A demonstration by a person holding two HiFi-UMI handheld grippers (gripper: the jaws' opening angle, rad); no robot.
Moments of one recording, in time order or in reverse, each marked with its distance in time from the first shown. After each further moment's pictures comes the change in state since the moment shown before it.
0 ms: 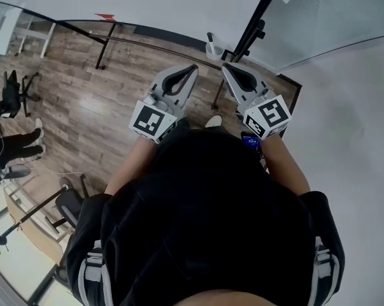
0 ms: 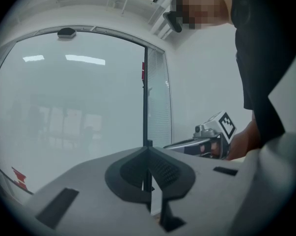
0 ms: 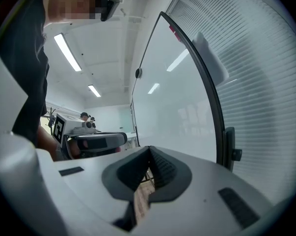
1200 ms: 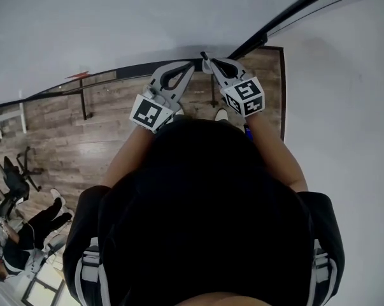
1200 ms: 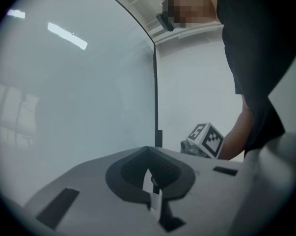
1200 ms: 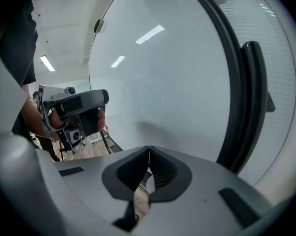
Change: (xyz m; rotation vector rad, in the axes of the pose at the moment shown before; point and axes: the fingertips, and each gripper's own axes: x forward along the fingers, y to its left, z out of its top) left arm 0.084 0.128 -0.034 0.006 -0.028 -0.473; right arm 0.125 -0.108 -0.093 0.102 0.295 -0.457
